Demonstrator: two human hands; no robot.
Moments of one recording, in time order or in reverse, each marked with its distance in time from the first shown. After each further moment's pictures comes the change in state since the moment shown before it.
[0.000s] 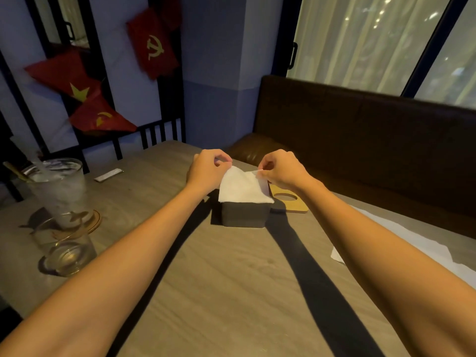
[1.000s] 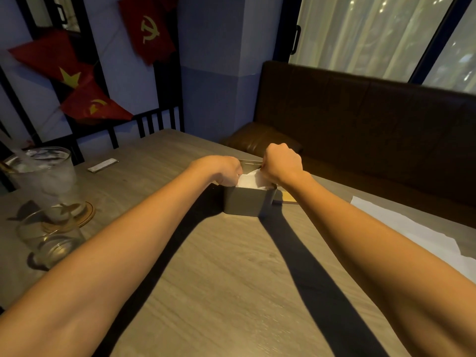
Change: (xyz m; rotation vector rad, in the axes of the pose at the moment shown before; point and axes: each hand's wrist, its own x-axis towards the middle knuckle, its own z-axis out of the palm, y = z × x) left_hand 0.009 0.033 0.005 0.684 -0.834 0.003; right_hand -0.001 -0.017 0.014 -0.360 0.007 0.073
